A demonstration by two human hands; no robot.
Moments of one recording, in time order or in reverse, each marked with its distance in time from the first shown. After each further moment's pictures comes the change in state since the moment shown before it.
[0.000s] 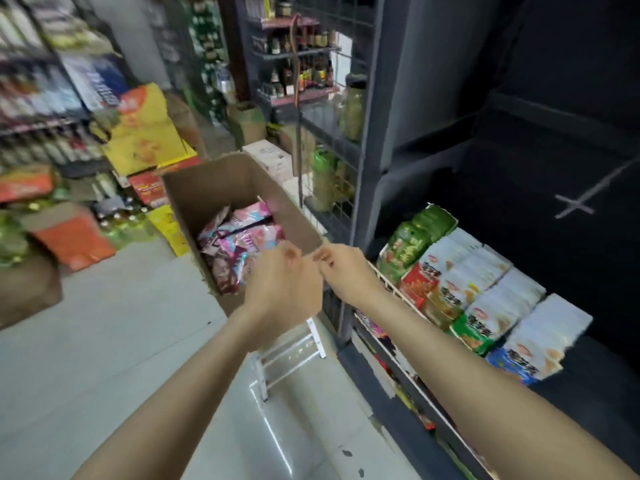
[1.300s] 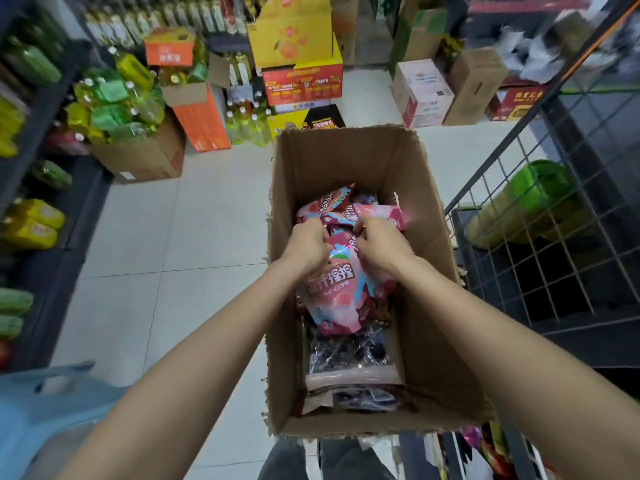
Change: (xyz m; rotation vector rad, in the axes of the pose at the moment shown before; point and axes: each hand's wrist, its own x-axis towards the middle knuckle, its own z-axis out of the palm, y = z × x) left_hand 0.238 -0.164 -0.046 0.118 -0.056 -0.615; right_hand 0.332 -0.032 0.170 -0.257 -0.465 -0.181
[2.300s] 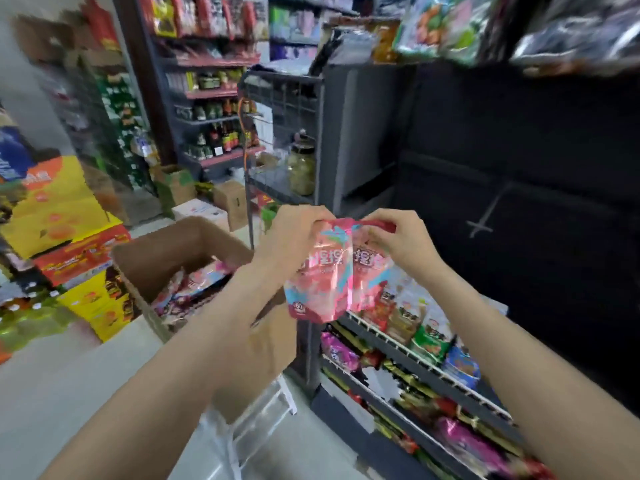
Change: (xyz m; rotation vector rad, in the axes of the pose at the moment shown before) left_hand -0.312 0.100 -0.040 -0.056 0.073 1.440; right_hand -0.457 -0.026 -0.102 0.391 1.007 0.176
